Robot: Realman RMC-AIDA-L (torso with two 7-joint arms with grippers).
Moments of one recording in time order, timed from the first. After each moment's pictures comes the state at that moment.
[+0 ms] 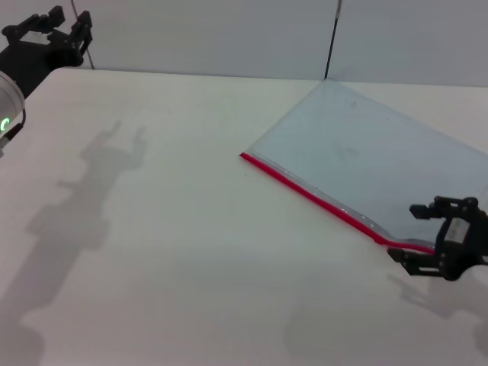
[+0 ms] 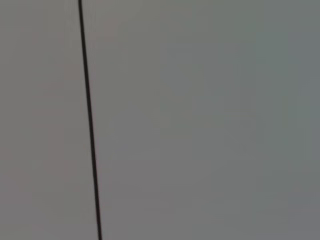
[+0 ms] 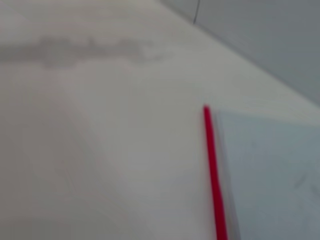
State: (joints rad) left arm -0.29 -2.03 1.40 0.93 -2.54 -0.50 2.32; right arm 0.14 2.03 -1.43 -1.37 -2.04 -1.12 1.71
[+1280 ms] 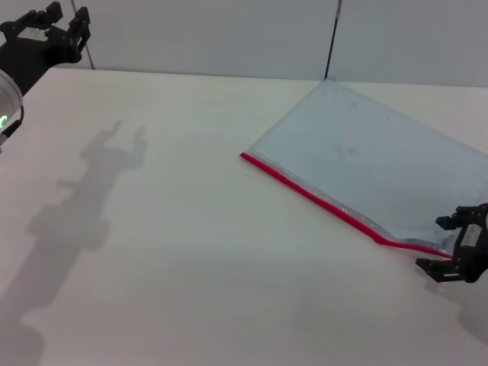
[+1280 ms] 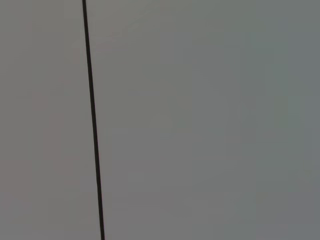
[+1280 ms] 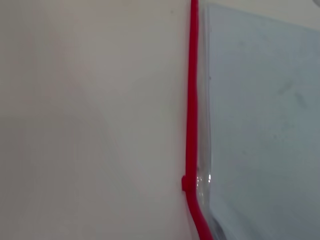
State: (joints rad) left arm -0.29 -2.02 1.40 0.94 -2.54 -0.50 2.33; right arm 0.25 2.03 -1.46 -1.35 -2.40 -1.14 1.91
